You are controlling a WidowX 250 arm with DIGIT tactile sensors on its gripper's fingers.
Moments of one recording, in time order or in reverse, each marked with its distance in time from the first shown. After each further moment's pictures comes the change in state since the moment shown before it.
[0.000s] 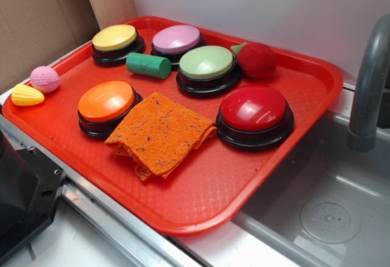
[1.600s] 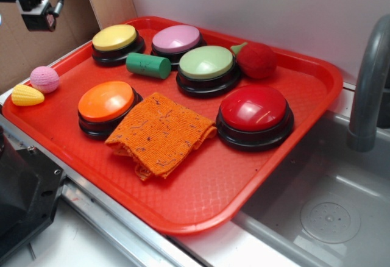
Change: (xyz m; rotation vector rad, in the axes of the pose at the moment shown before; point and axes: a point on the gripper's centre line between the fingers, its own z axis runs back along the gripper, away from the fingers) arm 0.028 0.166 -0.119 0.307 -0.086 0.674
